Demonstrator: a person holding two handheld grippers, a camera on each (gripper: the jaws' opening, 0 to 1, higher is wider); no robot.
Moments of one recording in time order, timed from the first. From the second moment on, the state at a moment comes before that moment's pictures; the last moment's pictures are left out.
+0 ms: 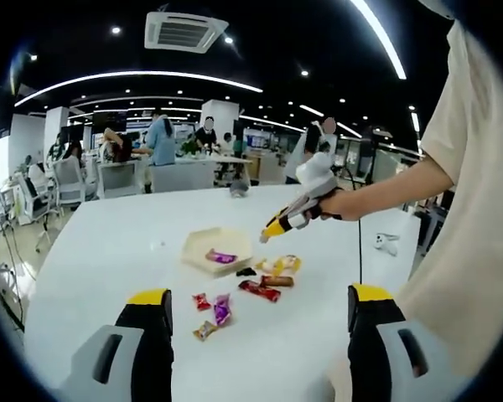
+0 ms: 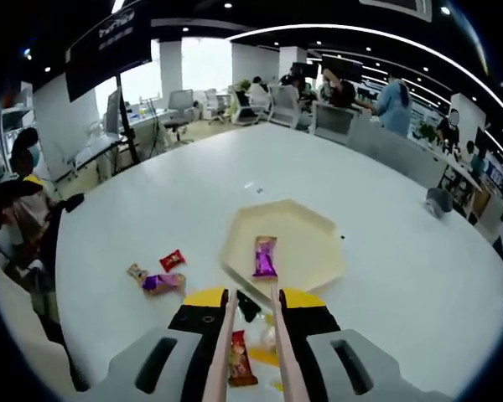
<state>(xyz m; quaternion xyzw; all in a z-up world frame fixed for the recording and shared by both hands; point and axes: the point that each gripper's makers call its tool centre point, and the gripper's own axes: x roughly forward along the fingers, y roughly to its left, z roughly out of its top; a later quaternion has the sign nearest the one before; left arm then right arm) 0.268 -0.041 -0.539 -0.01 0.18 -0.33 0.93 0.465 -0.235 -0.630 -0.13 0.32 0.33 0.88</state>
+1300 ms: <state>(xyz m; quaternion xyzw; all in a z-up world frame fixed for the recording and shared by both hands) 0.261 -0.048 -0.548 -0.01 0.20 -0.31 0.93 0.420 -0.246 -0.691 -0.18 0.36 0.36 0.84</state>
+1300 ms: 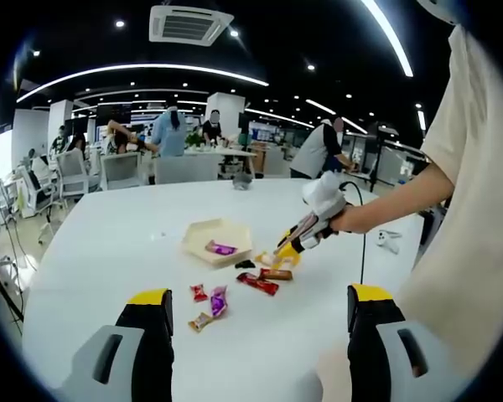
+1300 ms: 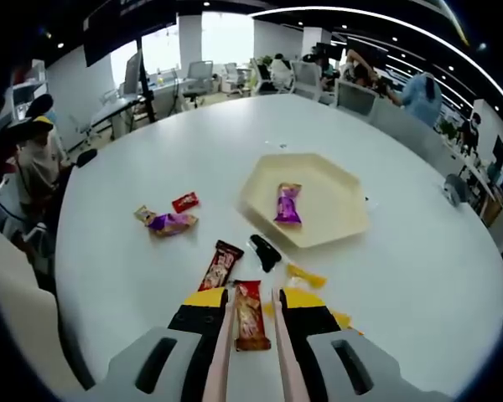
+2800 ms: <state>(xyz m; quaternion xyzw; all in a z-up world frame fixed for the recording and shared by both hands) 0.273 -0.048 -0.551 -0.02 0.21 -0.30 0.93 0.406 -0.251 -0.741 -0.20 0.41 0.37 0.81</state>
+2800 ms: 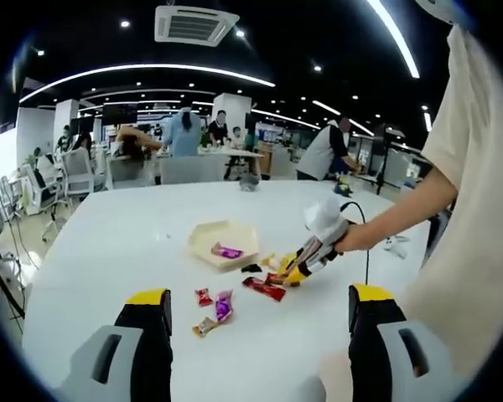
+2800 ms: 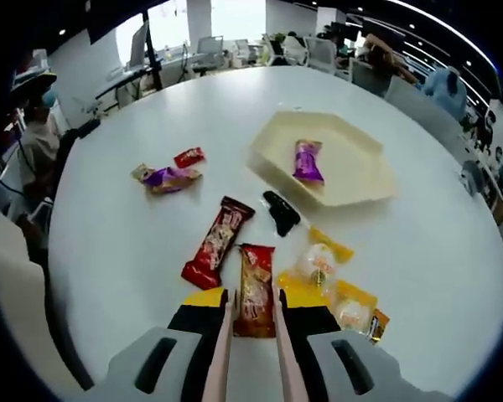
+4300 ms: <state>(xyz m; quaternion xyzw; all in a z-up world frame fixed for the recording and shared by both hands) 0.269 -0.032 -0.558 -0.02 0.21 -0.28 0.94 0.406 -0.252 -0.741 -0.19 0.42 0.34 0.81</state>
